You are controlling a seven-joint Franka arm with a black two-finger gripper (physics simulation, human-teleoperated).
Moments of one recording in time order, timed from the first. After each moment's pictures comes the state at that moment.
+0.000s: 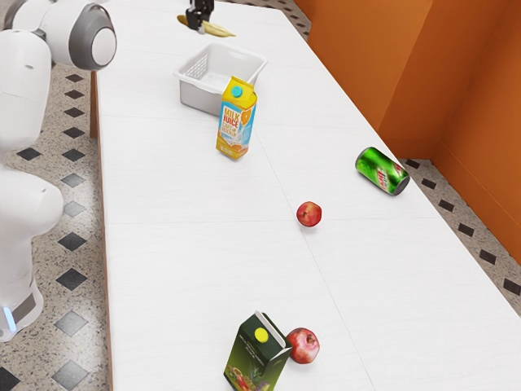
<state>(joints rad) 1.08 0.46 -0.25 -1.03 -0.05 1.74 1.46</state>
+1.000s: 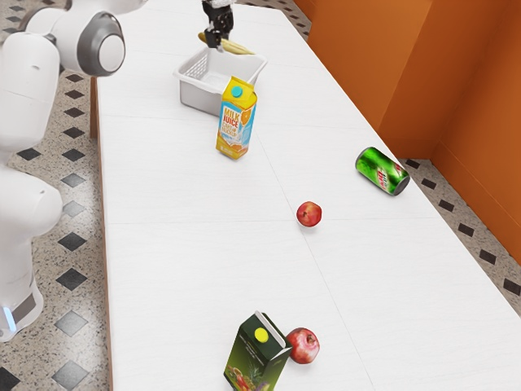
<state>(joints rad) 1.03 0.54 -0.29 -1.04 -0.05 1.85 1.45</state>
